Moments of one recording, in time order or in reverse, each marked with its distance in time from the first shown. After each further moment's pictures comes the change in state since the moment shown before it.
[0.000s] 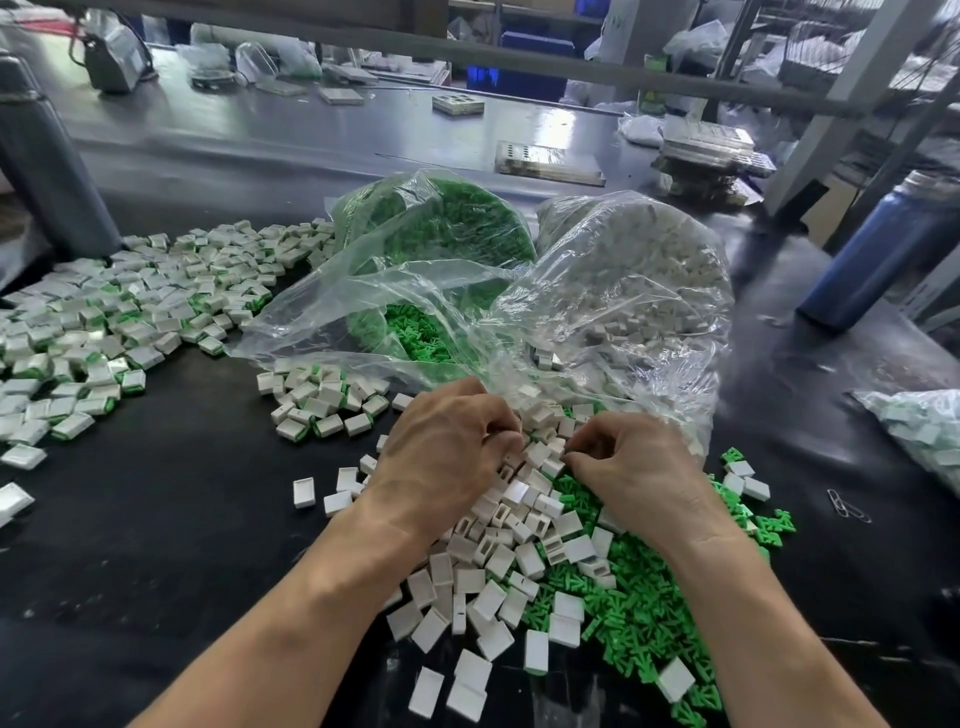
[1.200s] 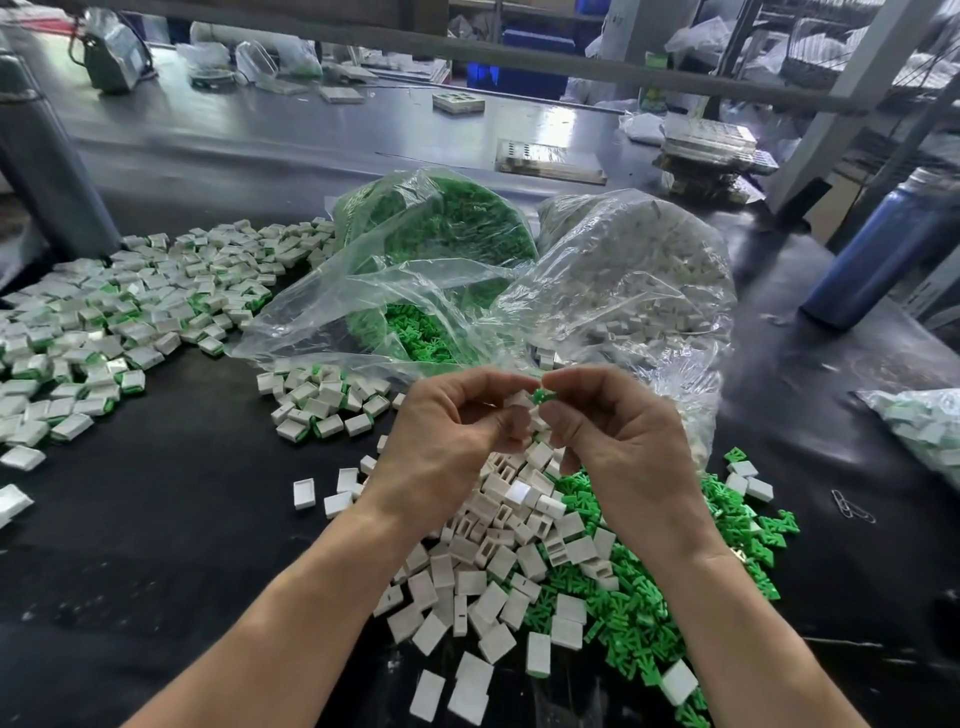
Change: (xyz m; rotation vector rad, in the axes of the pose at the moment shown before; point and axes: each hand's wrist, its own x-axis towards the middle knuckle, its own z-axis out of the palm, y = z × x) left_hand -0.002 0.007 -0.009 -0.958 0.032 -0.071; right_hand -0.016 -0.022 0.008 0.729 0.056 -0.377
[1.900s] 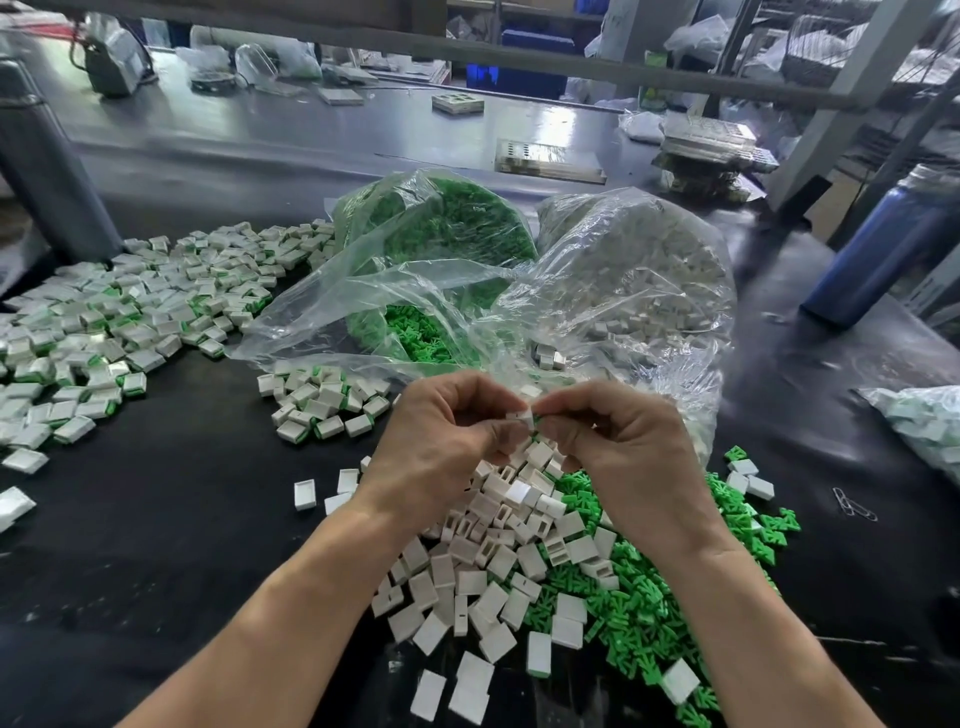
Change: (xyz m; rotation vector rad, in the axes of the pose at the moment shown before) left_hand 0.000 0.000 -0.007 0.119 -0.018 -0.036; right_hand 0.000 -0.003 -0.008 -0.183 -0.041 -0.006
